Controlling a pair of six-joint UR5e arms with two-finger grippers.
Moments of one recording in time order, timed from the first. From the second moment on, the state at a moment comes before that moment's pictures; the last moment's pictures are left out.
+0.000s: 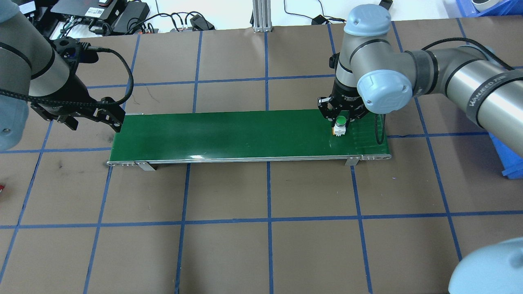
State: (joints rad) left arm -1.38 -1.46 -1.82 -1.38 1.67 0.24; right arm 1.64 -1.24 1.71 -1.95 -1.57 0.16
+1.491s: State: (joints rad) left arm -1.39 -1.46 -1.82 -1.38 1.66 0.22; right arm 0.84 -1.34 1.62 -1.89 -1.65 -1.00
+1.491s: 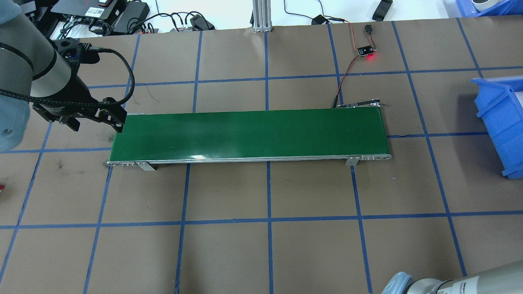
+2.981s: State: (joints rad) left arm -1.39 -1.47 -1.82 -1.38 1.66 0.23; right arm 0.75 -1.29 1.65 -1.96 -1.61 -1.22
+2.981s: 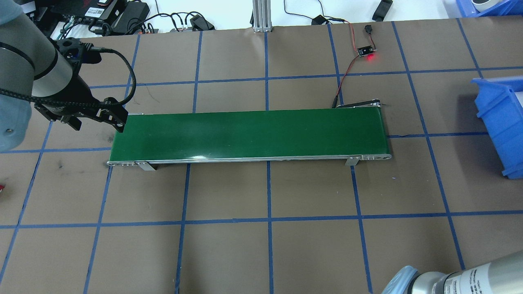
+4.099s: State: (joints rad) left arm -1.39 -1.47 -1.82 -1.38 1.66 0.23; right arm 1.29 -1.61 1.51 -1.44 -1.59 -0.45
